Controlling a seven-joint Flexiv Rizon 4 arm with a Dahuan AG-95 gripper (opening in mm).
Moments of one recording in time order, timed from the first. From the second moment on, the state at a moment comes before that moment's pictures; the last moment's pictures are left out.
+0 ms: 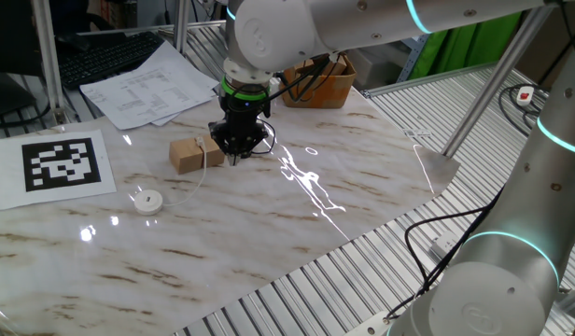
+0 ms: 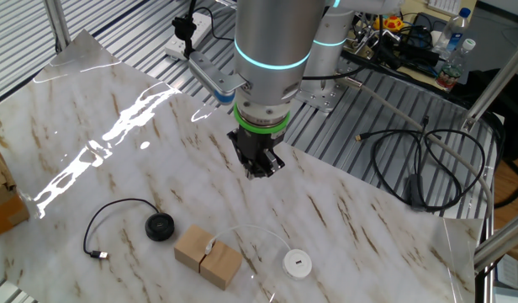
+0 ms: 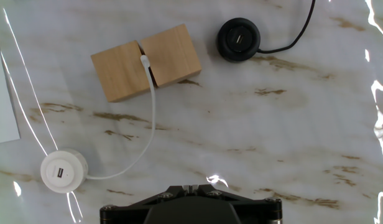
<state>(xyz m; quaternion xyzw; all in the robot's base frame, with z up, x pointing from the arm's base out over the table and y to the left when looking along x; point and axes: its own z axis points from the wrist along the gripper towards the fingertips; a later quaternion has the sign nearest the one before) 0.516 0.067 0.134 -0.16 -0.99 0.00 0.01</state>
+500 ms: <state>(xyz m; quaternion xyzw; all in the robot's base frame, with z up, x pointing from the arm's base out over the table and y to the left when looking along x) 0.516 0.066 0.134 -0.17 -0.99 0.00 0.01</state>
